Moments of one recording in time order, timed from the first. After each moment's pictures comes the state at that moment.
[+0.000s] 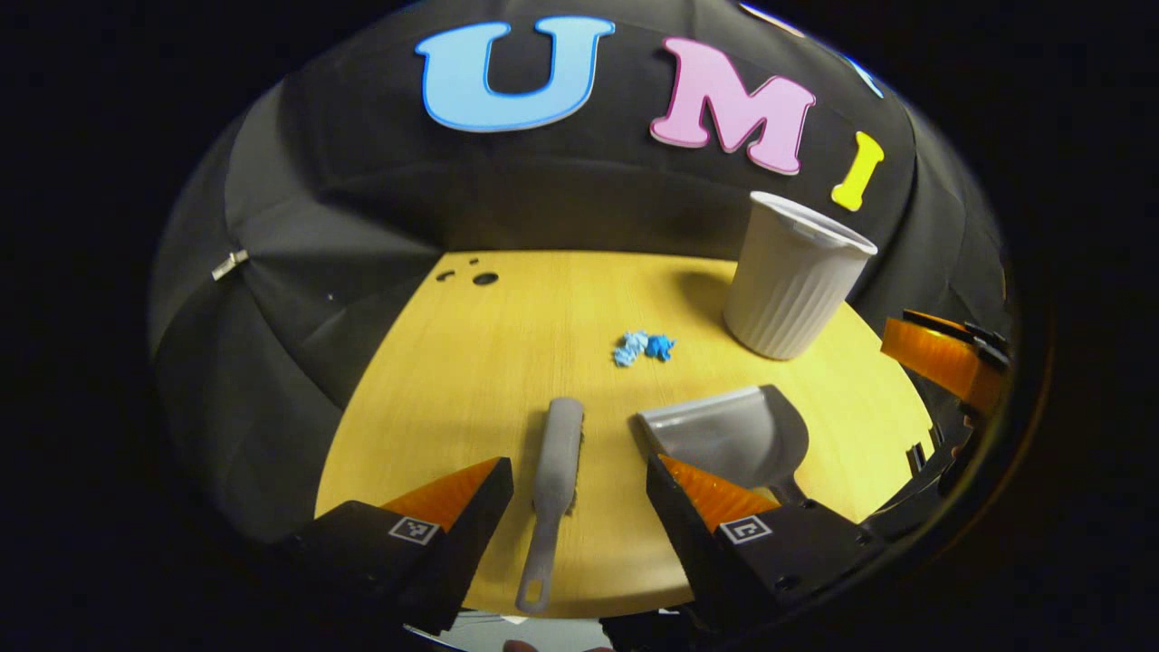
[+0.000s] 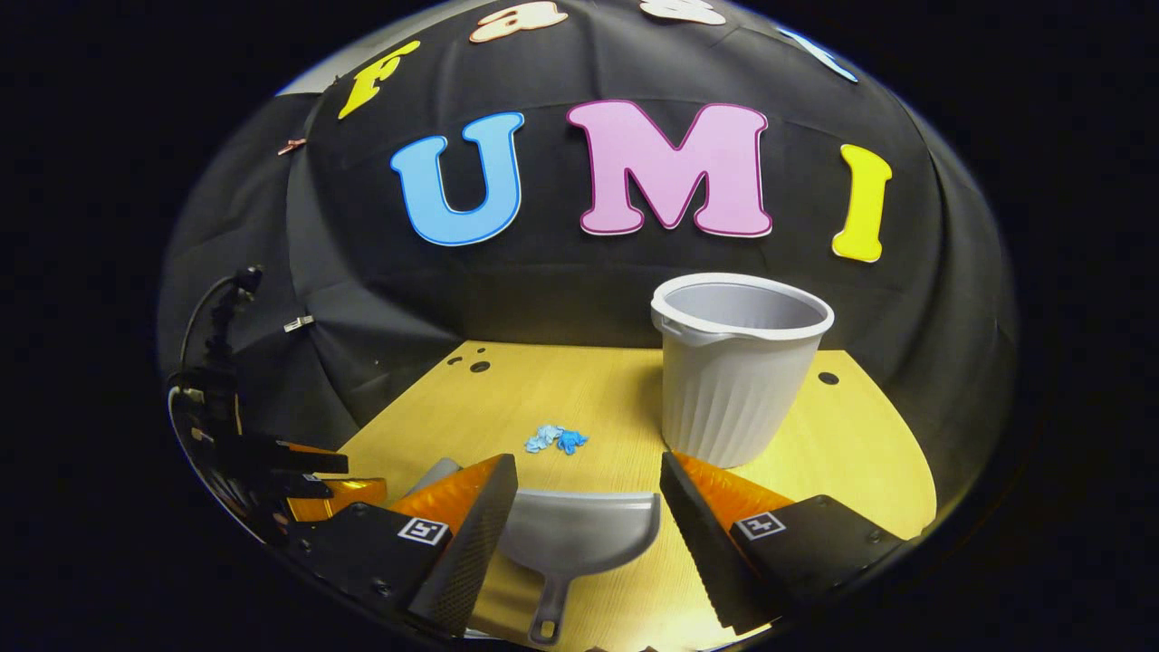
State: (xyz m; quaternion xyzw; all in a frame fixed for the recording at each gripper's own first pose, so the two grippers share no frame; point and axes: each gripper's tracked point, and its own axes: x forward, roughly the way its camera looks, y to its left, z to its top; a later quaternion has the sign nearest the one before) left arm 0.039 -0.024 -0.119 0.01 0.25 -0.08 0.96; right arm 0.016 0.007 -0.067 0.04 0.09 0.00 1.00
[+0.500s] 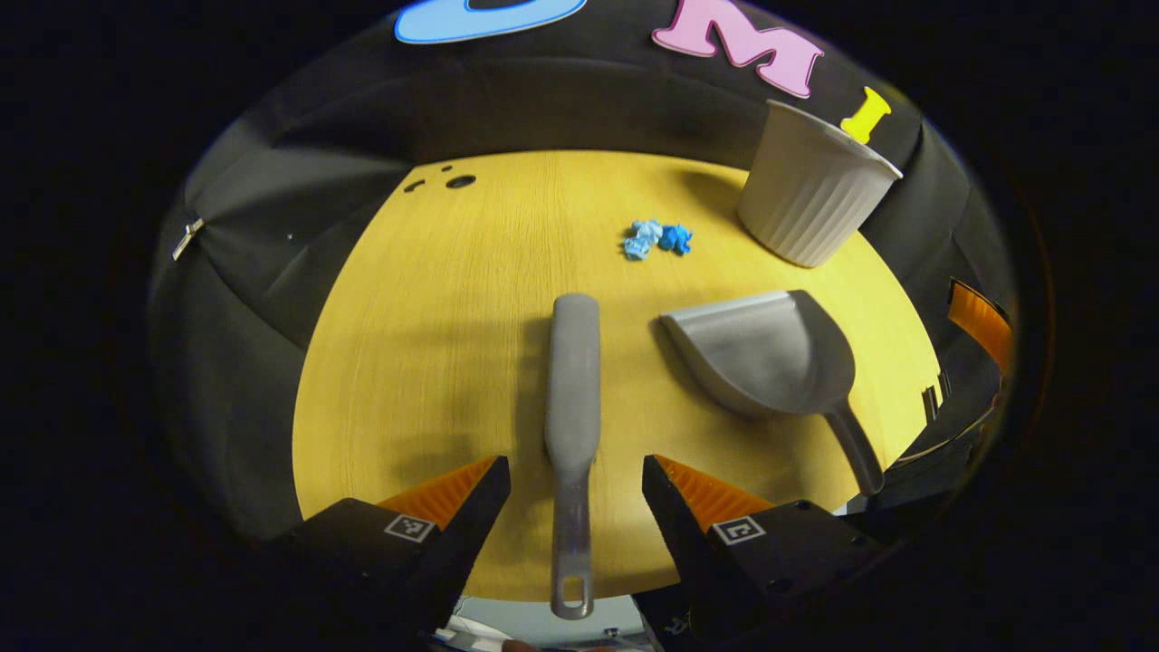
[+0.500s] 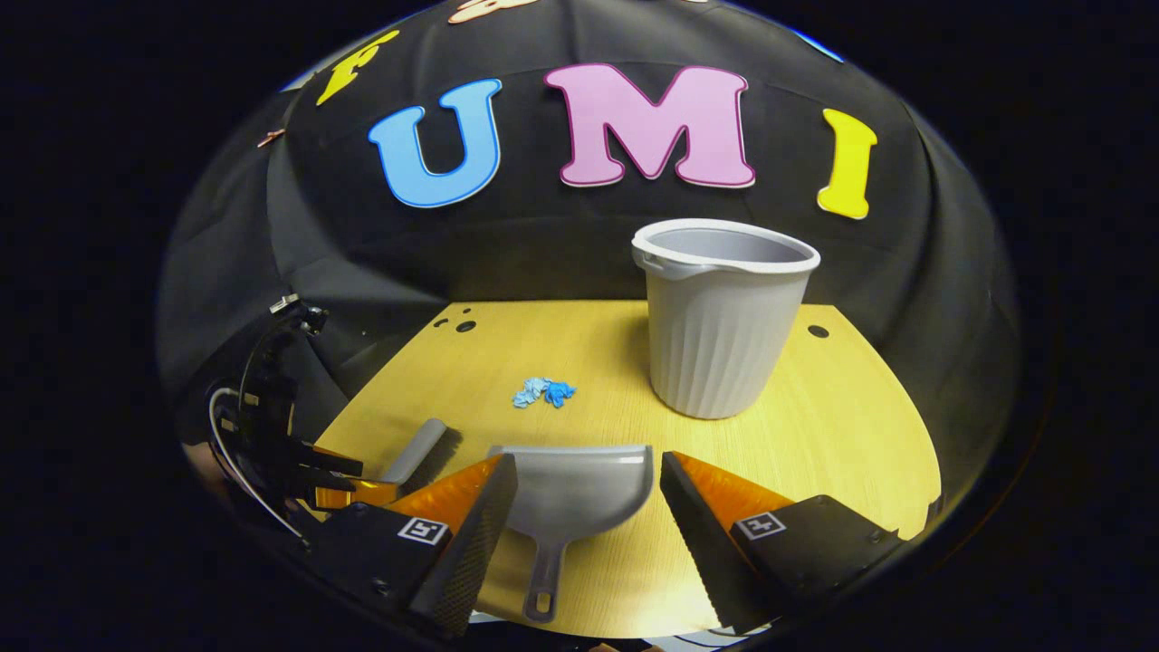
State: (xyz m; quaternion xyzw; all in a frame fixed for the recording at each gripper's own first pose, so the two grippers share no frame) left arm 0.052 -0.001 -0.205 0.05 0.39 -0.11 0.91; right arm -0.001 -0.007 -0.115 0.06 0.16 -0.03 0.98
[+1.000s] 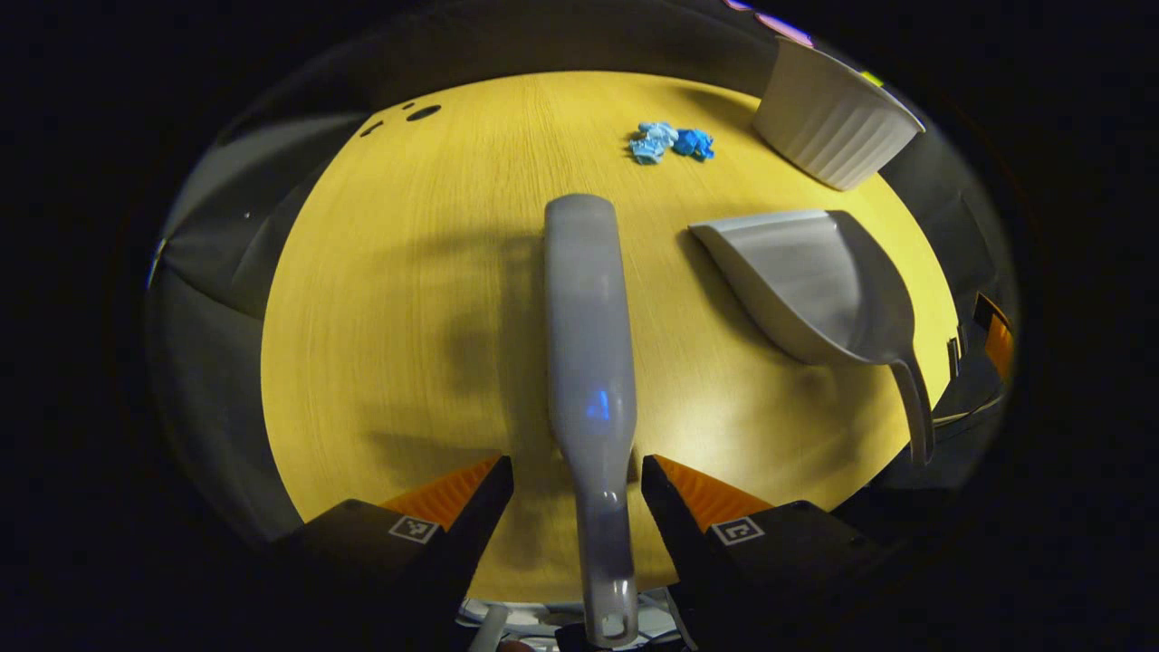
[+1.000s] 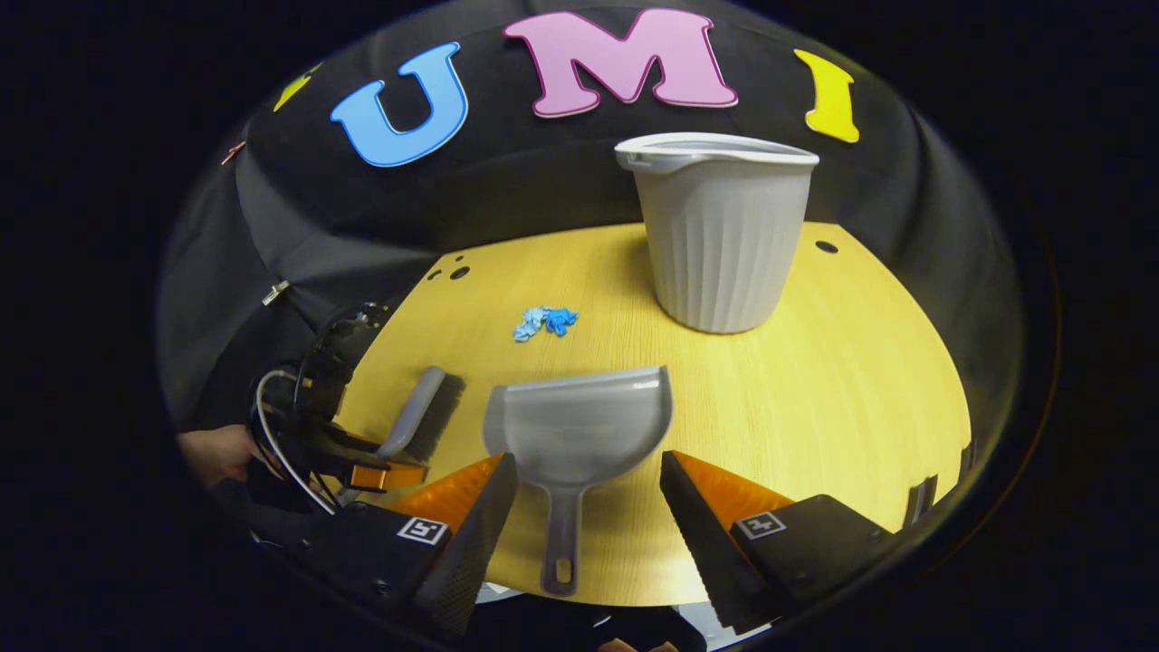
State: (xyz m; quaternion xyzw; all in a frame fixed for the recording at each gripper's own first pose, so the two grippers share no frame) left arm 0.064 0.005 -0.260 0.09 0.50 -0.11 0.85; right arm -0.012 0.014 -0.180 0.12 0.27 -0.02 0.96
